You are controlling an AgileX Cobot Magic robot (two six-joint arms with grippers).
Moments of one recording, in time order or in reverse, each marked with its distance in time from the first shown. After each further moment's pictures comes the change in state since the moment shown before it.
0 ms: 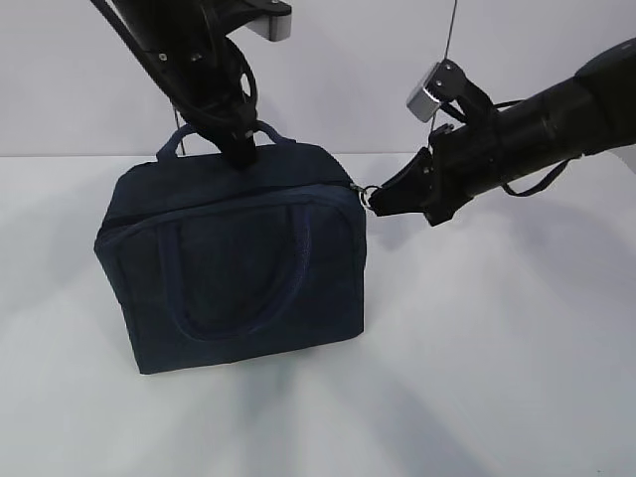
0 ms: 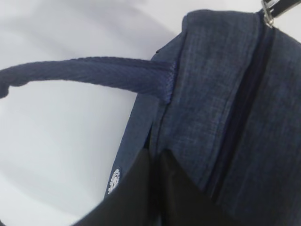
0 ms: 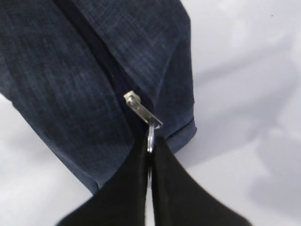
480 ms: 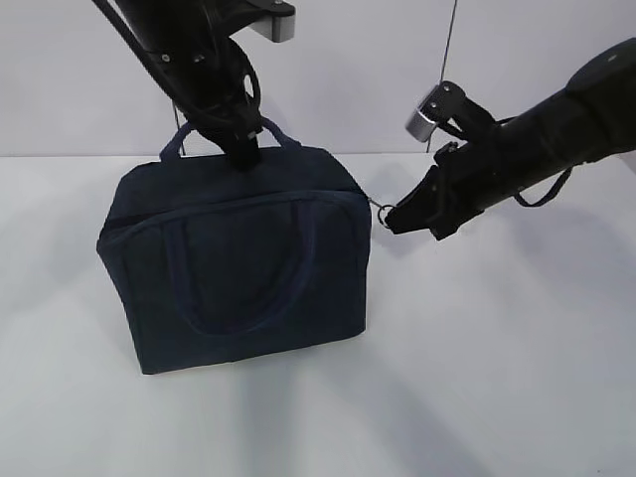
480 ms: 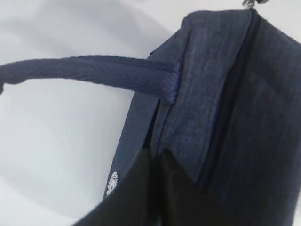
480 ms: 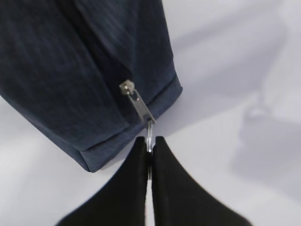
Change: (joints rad) left arm 0.000 0.000 0.000 0.000 0.000 0.002; right arm 0.000 0.014 -0.011 -0.181 -0.070 0.163
